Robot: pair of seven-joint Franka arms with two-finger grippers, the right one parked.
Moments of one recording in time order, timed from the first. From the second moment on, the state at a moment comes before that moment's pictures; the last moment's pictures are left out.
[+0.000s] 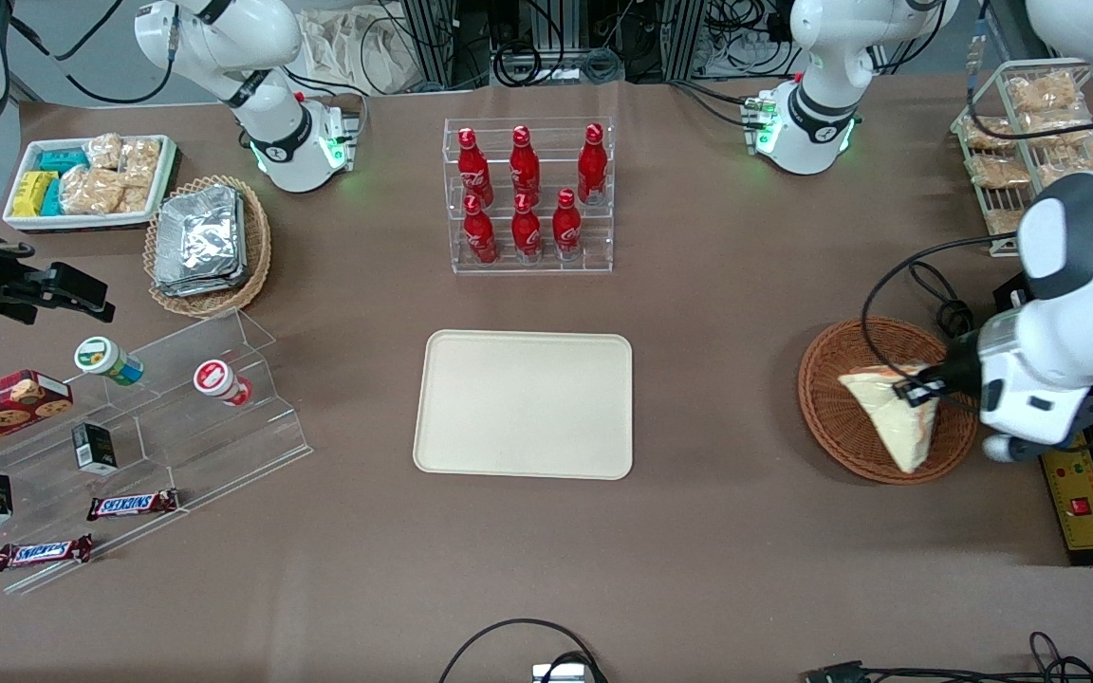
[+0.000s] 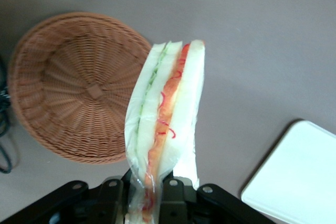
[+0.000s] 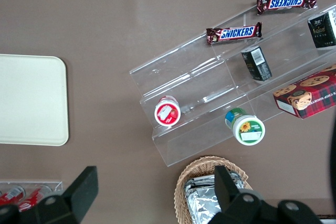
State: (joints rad) arm 0.11 0.32 -0.25 -1.56 -0.04 1.76 -0.52
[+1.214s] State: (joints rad) arm -0.37 0.73 -0.25 -1.42 -0.03 2.01 -0.60
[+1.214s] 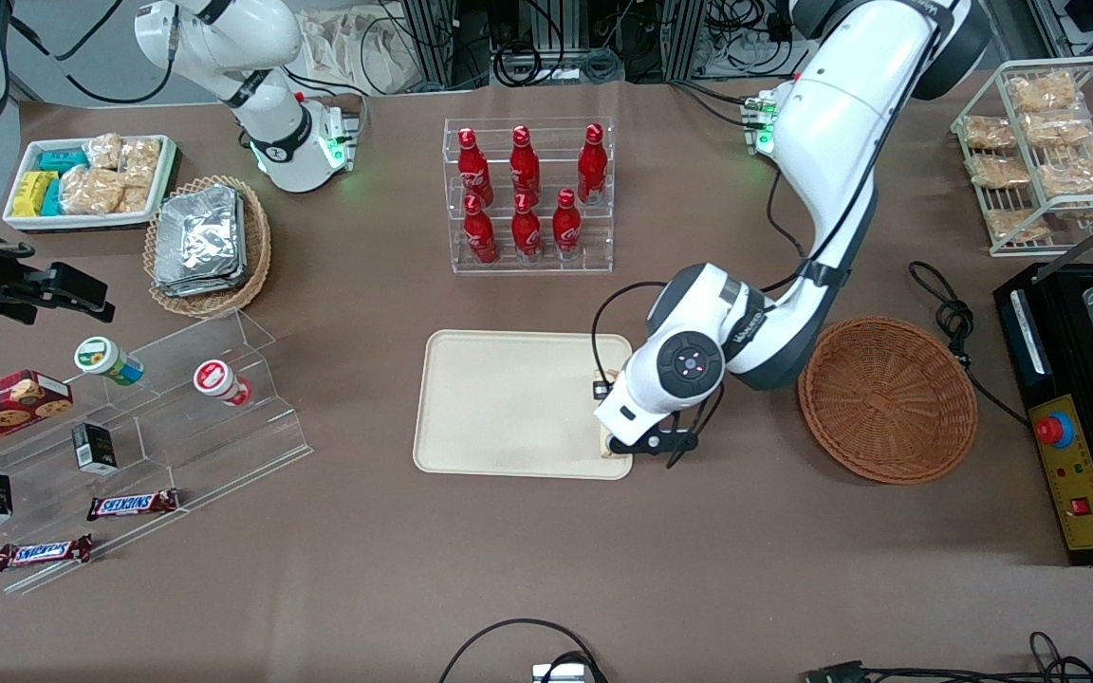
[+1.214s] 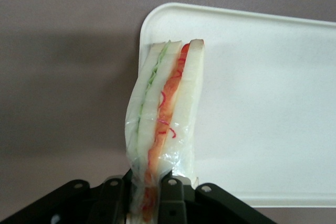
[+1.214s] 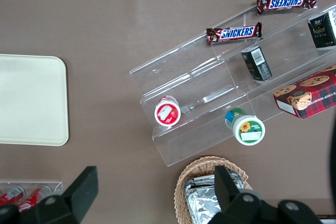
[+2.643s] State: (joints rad) arm -0.38 0.70 -0.24 -1.40 0.01 1.89 -0.68
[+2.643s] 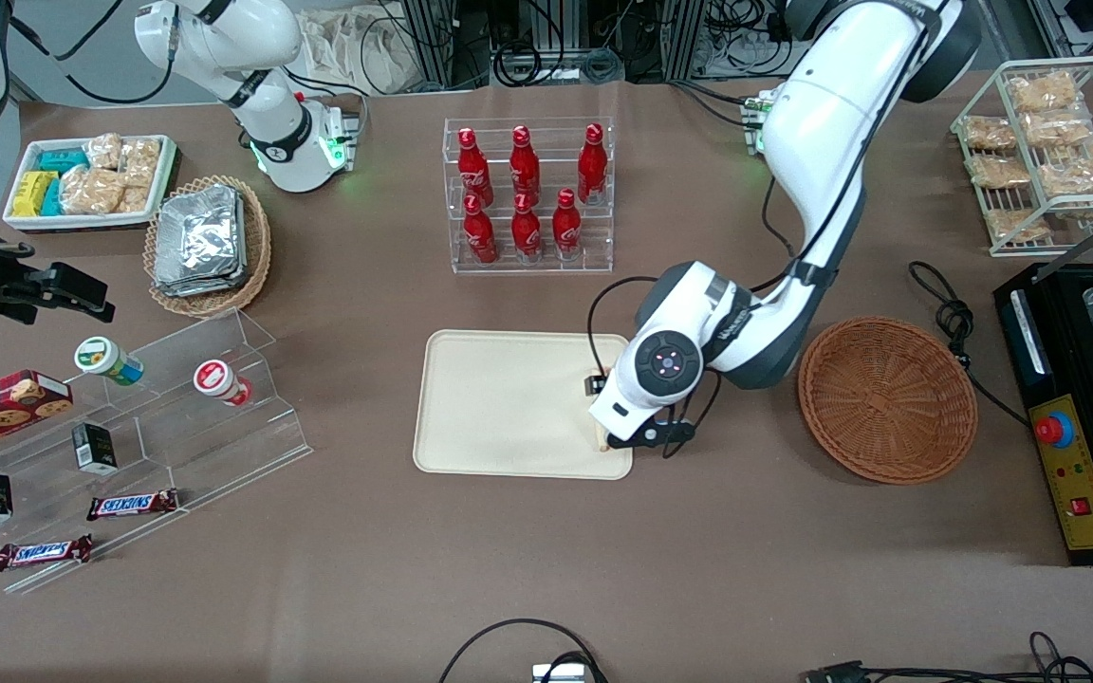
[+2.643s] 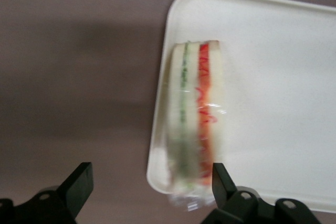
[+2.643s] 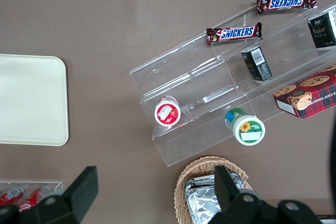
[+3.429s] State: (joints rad) arm -0.13 0.26 -0.23 -1.69 0.02 1.79 -0.52
